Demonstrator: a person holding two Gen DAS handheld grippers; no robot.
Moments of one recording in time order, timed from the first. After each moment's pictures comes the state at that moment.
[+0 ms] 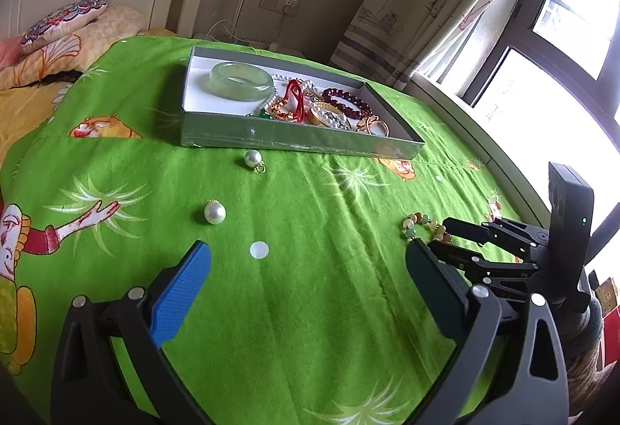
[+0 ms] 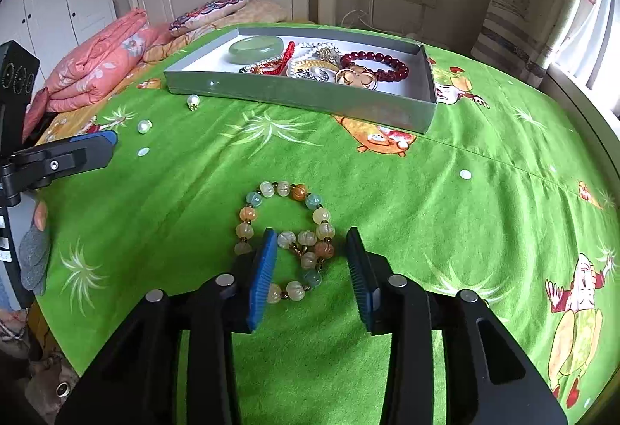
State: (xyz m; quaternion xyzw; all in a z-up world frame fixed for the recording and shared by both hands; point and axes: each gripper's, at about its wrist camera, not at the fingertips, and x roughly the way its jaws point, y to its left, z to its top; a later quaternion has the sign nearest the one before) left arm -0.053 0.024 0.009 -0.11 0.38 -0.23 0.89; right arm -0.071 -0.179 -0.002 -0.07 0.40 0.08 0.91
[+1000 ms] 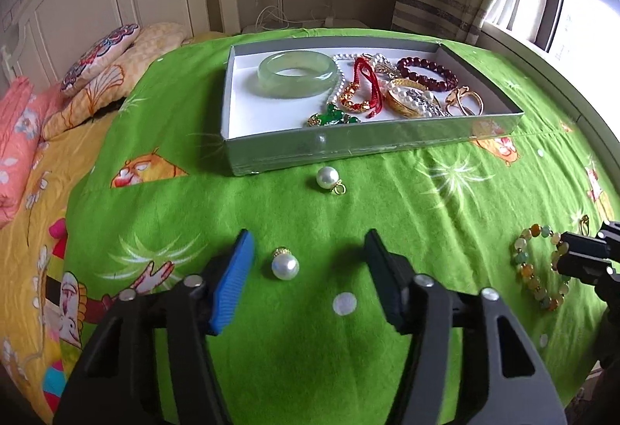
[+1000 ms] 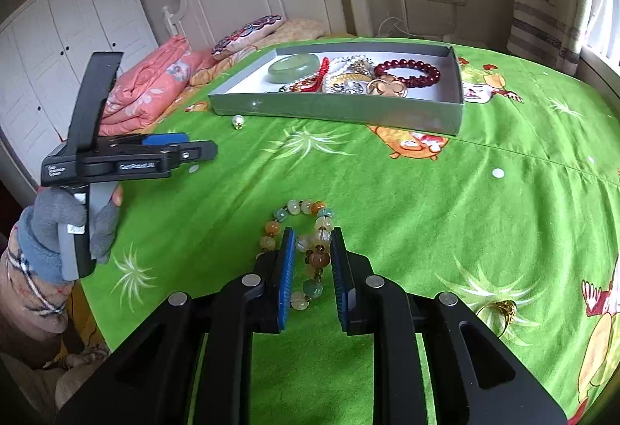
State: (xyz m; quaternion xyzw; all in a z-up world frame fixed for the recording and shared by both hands) left arm 0.001 -0.002 0.003 0.05 0.43 -0.09 0.90; right arm -0.084 -0.199 0.006 0.01 0.37 0.20 0.91
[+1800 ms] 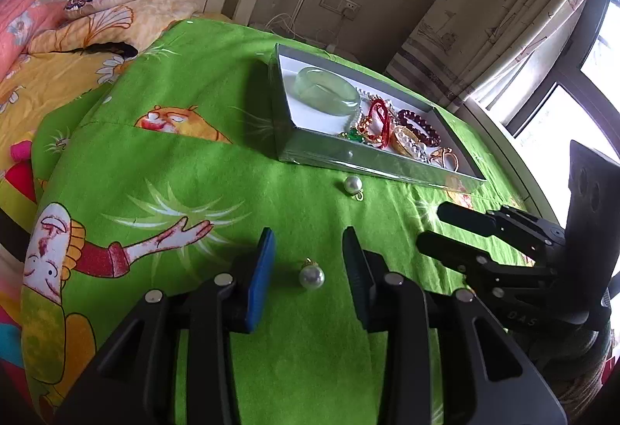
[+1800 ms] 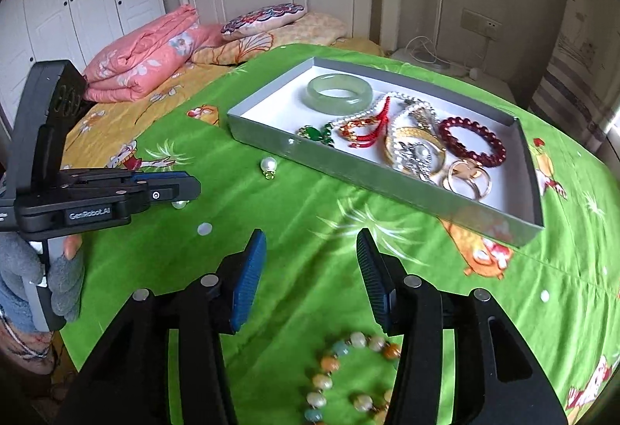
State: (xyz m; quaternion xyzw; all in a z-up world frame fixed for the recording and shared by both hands) left arm -0.020 0.077 0.003 -0.15 0.41 -0.15 0.89; right arm -0.008 -0.097 0.018 -0.10 0.38 0.18 0.90
